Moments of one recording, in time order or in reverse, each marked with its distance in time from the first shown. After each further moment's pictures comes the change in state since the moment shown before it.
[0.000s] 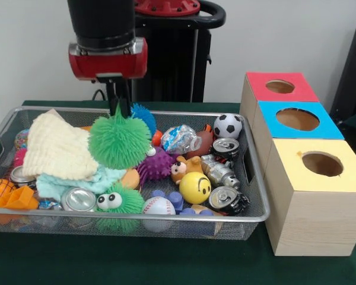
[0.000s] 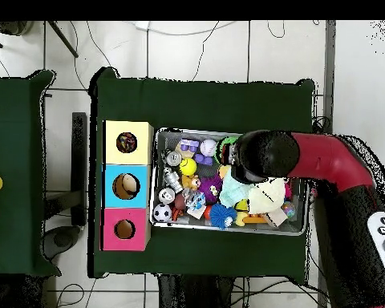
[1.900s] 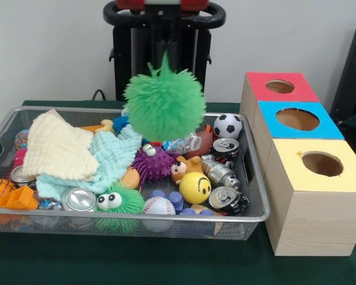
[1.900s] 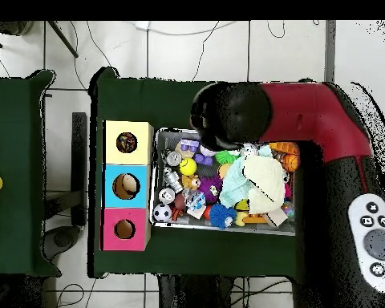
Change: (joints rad) arm 0.172 -0.099 0.000 -0.197 0.029 0.122 0.000
